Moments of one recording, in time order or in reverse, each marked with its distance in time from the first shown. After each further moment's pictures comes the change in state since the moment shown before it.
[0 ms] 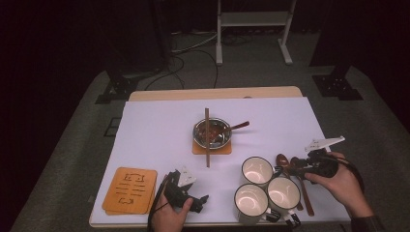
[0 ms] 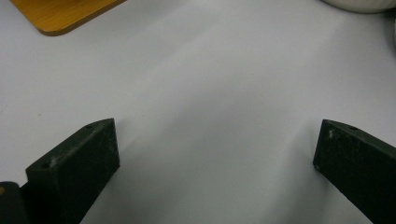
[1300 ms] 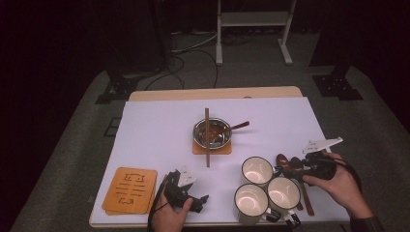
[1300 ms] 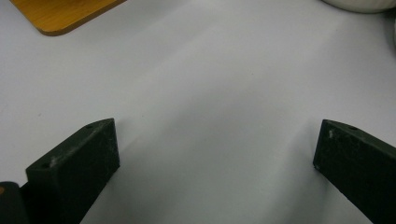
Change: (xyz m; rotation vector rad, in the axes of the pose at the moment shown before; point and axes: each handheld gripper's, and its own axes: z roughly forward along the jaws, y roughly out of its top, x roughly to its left) left arm 0.000 0.000 0.000 0.000 0.000 0.000; right arm 0.011 0.004 -0.001 -0.028 0.077 -0.059
